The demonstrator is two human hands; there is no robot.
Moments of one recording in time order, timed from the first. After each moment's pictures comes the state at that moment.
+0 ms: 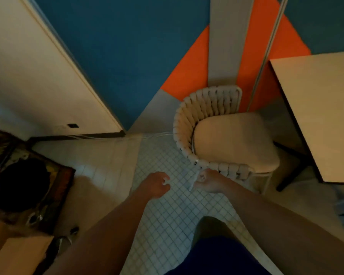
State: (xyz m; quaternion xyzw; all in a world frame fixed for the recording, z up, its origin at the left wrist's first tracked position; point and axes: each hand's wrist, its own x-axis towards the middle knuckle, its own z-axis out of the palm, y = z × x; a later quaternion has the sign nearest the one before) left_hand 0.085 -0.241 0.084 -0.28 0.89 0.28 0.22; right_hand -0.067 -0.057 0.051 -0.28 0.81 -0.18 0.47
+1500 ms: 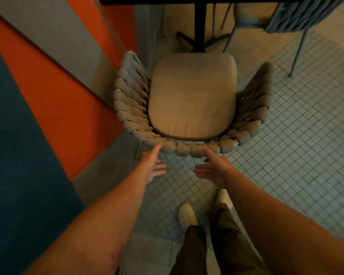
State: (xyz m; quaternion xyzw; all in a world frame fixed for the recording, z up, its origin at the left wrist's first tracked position) left_hand -0.372 -0.568 -0.102 -0.16 0.74 0.38 0.53; right_hand -0.192 -0.446 -0.110 0.59 0.25 -0.77 0.05
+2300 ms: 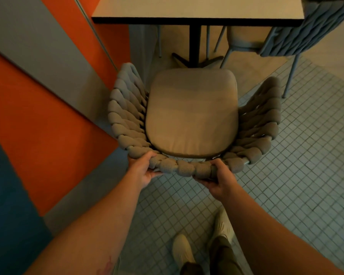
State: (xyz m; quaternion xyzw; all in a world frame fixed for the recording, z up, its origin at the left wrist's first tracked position) left_hand -0.424 -0.511 -0.153 -0.22 0.66 0.55 0.46; right_hand -0.228 -0.397 -0.156 0.62 0.07 -0.77 -0.15
